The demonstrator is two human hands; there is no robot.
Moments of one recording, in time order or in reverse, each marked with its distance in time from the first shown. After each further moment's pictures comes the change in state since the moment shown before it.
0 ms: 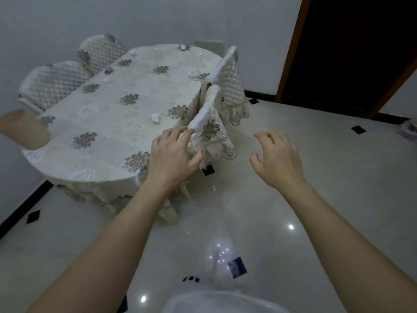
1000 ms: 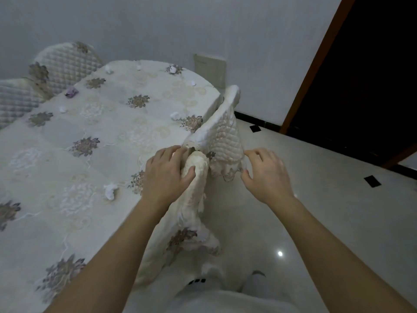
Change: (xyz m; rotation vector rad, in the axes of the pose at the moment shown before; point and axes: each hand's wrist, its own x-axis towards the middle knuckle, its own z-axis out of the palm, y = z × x) left_hand 0.377 -0.054 0.210 -0.072 -0.076 -0.185; right_hand 0.410 0.134 0.155 0.014 -0.130 -0.094
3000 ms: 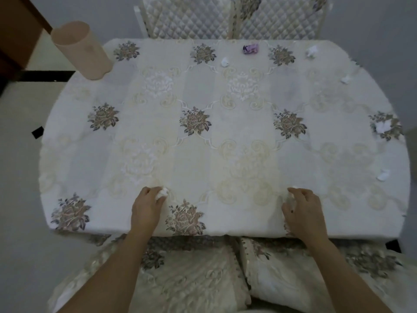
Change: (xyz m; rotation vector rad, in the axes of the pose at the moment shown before) left_hand 0.021 -0.207 0.120 -0.172 0.143 -1.479; right_hand 0.414 -0.100 0.279 0.166 -0.577 -0.617
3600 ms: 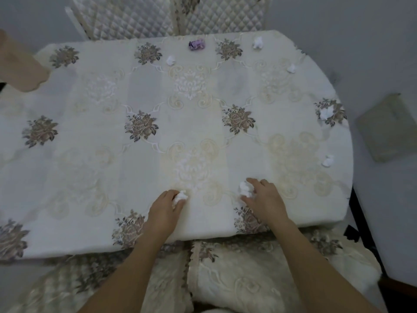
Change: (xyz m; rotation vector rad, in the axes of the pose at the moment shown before) left_hand -0.025 0.152 0.100 -0.084 -0.191 0.149; right_hand 0.042 0.072 -0.010 0.081 -0.203 -0.031
